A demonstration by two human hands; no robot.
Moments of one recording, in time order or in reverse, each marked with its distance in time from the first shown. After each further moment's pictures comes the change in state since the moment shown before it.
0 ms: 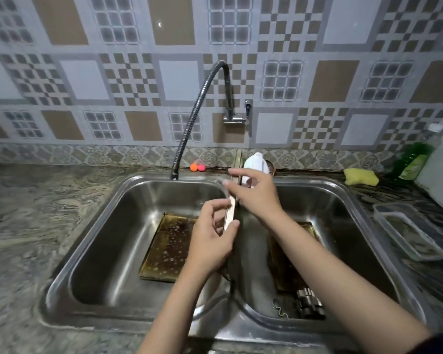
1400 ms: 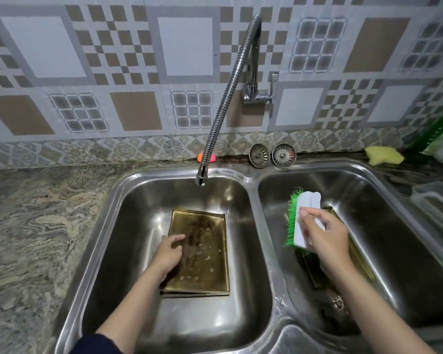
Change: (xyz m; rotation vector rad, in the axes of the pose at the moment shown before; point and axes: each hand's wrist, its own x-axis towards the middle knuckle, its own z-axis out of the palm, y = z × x) left_hand 0.103 -0.201 -0.177 0.424 -0.160 -0.682; right_hand -0.019 0.115 0.025 0.053 0.448 0.255
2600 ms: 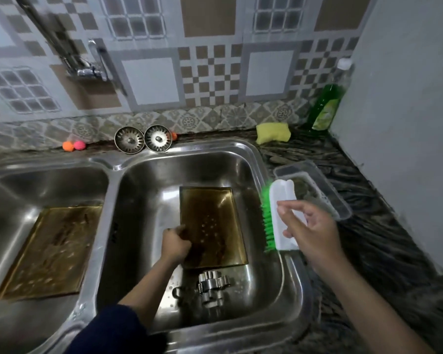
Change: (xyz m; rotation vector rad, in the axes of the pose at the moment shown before) left_hand -0.032 0.126 0.358 0.115 -0.007 0.017; right_hand 0.110 0.004 -0.305 -0.035 -0.178 0.061
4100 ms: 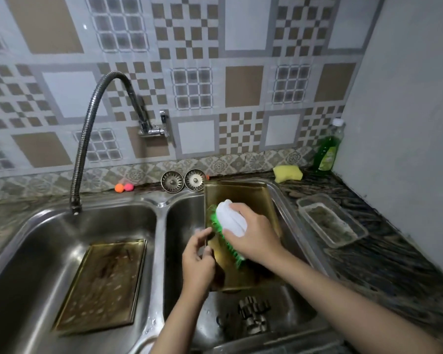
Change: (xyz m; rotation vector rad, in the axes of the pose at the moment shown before) left_hand -0.109 0.047 -0.093 -0.631 0.189 0.522; right_hand -0.020 -0.050 0.157 -0.600 -0.139 -0.393
